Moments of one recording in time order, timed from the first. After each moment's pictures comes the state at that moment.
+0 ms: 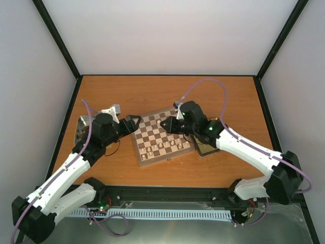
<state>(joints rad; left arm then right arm) -0.49 0.87 0.69 -0.21 0.18 -0.91 0.81 1.29 0.99 -0.19 -0.23 0.85</state>
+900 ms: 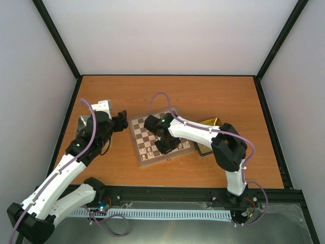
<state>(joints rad) -0.49 0.82 0.80 -0.42 -0.30 -0.48 0.97 1.94 1.52 -1.14 0.03 0.38</state>
